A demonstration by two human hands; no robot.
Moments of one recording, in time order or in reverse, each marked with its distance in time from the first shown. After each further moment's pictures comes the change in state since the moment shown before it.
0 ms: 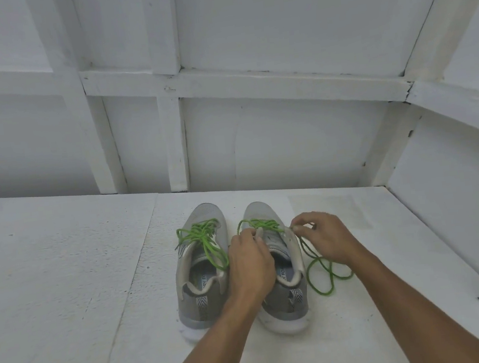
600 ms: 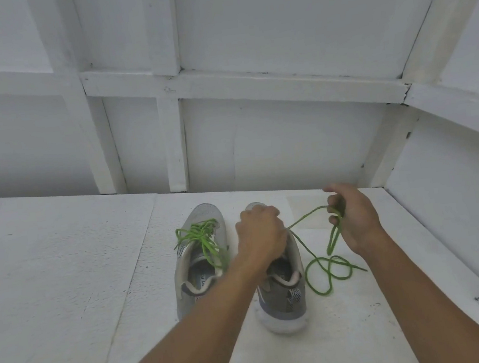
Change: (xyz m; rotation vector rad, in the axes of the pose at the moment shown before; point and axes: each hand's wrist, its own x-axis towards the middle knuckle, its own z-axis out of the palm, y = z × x) left_hand 0.042 0.036 -0.001 0.334 -0.217 0.209; right_hand 0.003 -0.016 -0.039 0.912 0.344 0.303
